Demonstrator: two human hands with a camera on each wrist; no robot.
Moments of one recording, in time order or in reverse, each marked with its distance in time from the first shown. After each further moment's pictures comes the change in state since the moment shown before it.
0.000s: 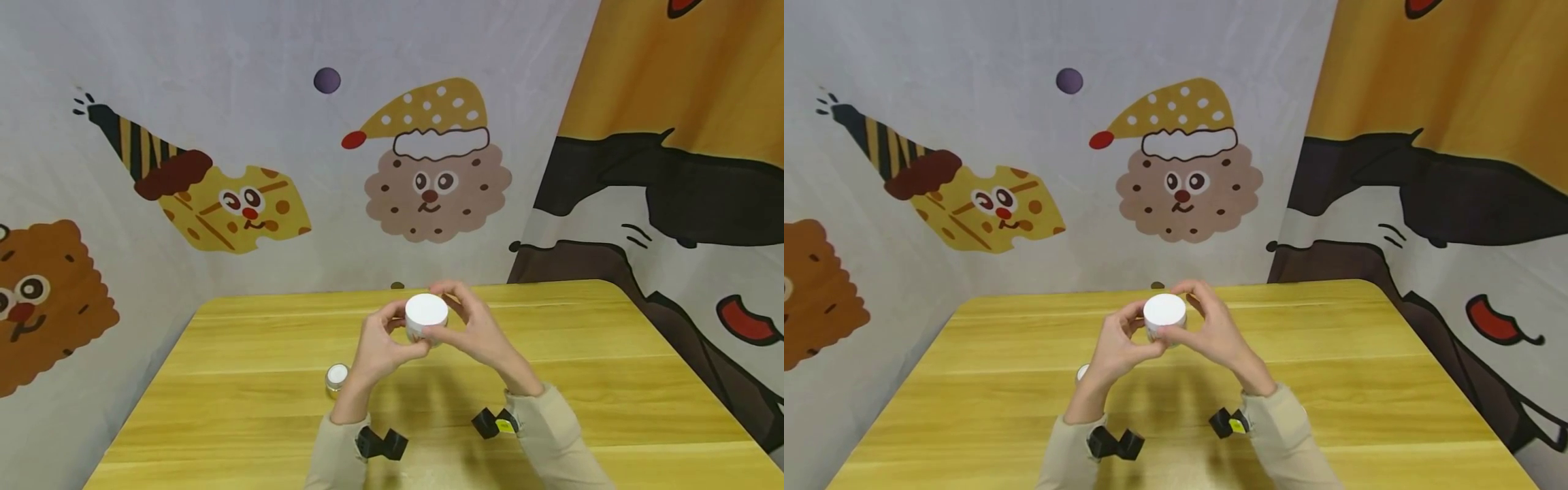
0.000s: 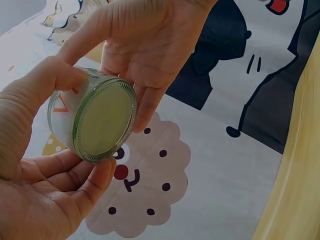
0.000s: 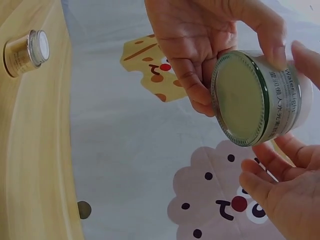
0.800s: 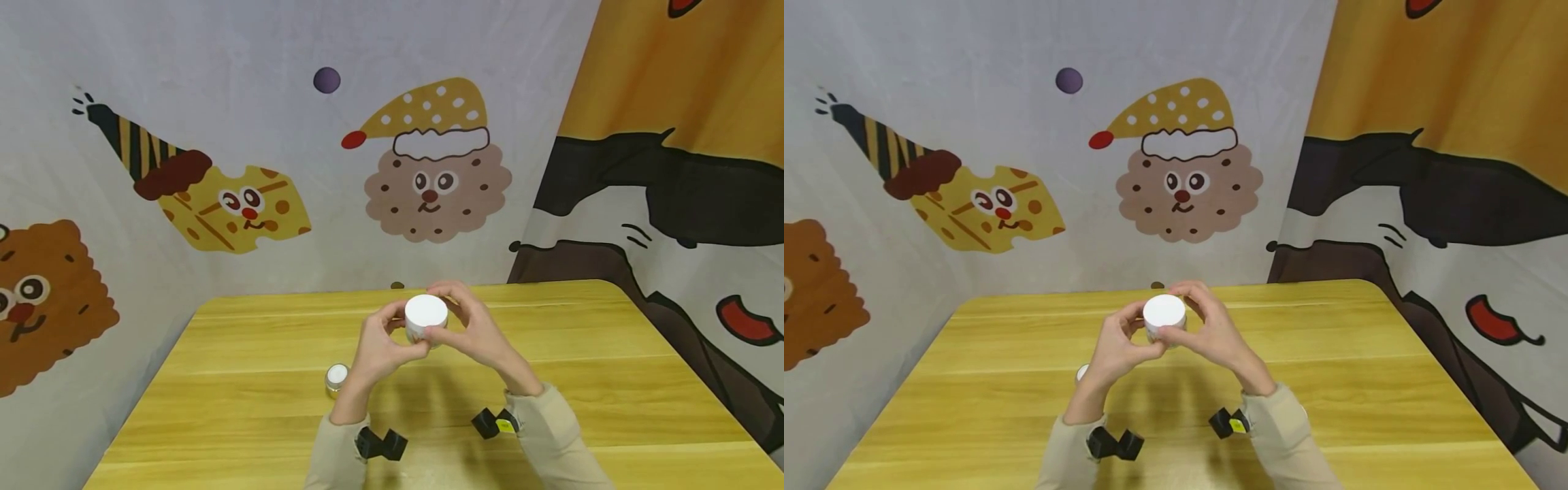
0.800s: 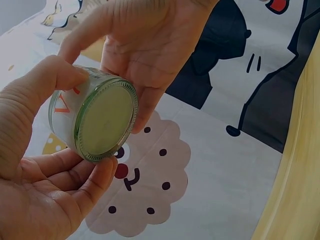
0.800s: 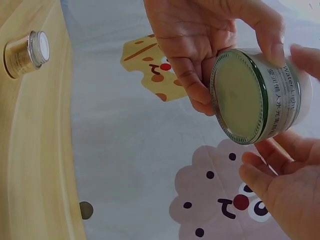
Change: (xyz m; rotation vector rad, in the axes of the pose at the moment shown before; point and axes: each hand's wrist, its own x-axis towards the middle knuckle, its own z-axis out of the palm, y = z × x) left_hand 0.000 0.000 0.000 0.008 -0.005 0.010; right_hand 0.000 0.001 -0.001 -0.002 -0.035 -0.037
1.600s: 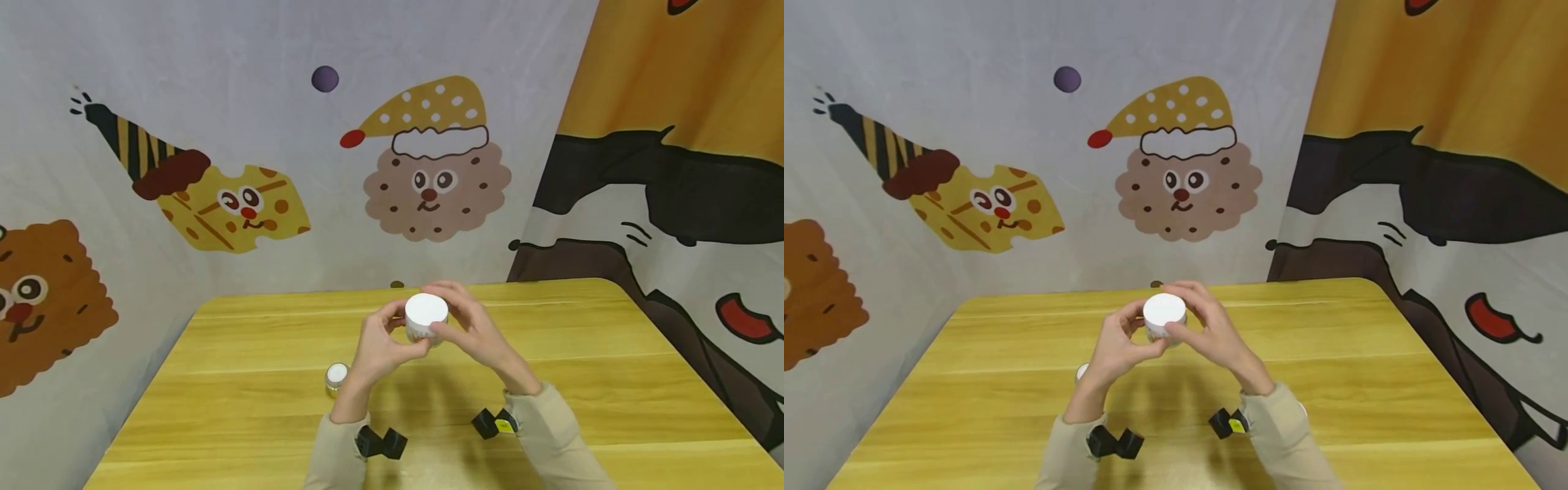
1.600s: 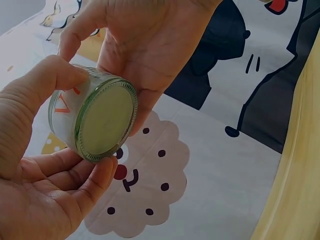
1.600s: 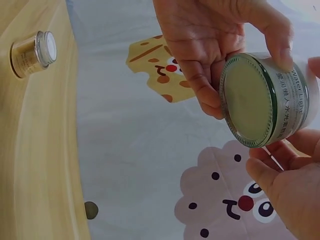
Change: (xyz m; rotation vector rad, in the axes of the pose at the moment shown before) left_hand 0.000 0.000 0.001 -0.016 -0.012 0.006; right_hand -0.001 0.004 0.000 0.065 -0.027 -0.042
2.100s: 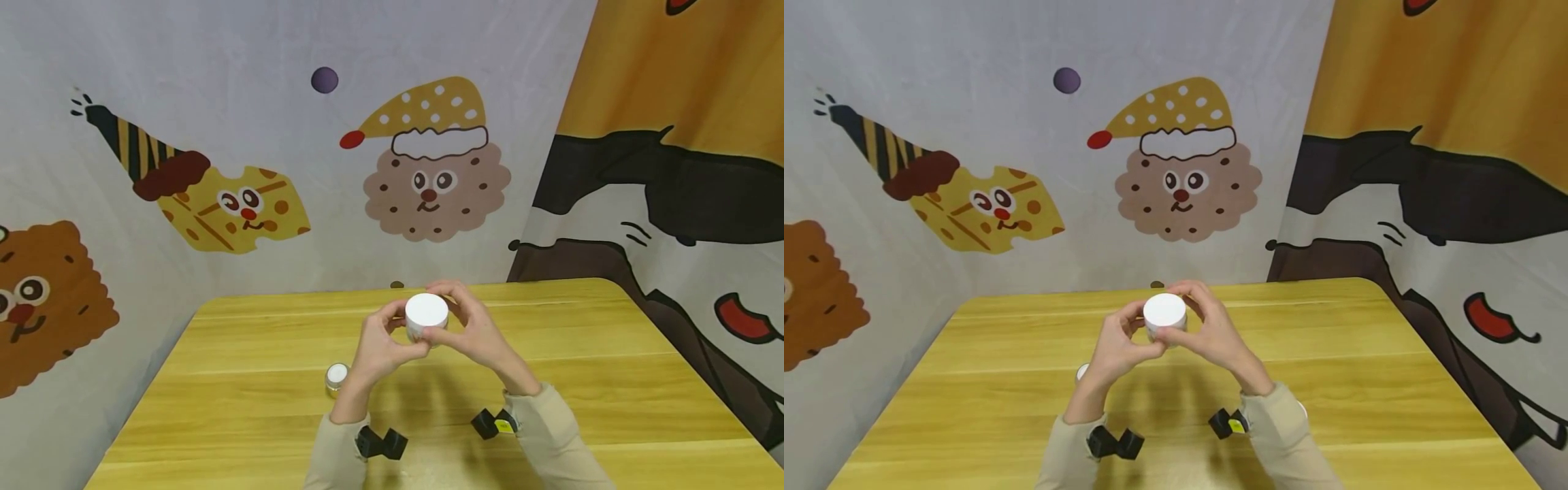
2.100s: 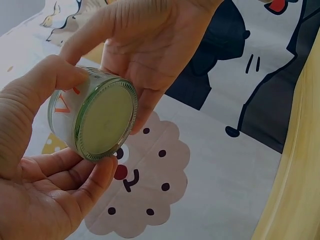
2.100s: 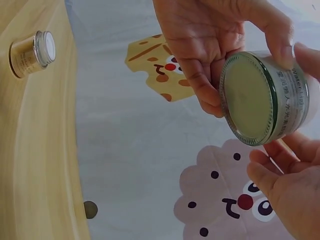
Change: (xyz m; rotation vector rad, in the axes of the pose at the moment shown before) left_hand 0.001 0.001 0.000 0.011 -0.001 -0.005; right_hand 0.000 -0.002 0.001 -0.044 0.052 0.050
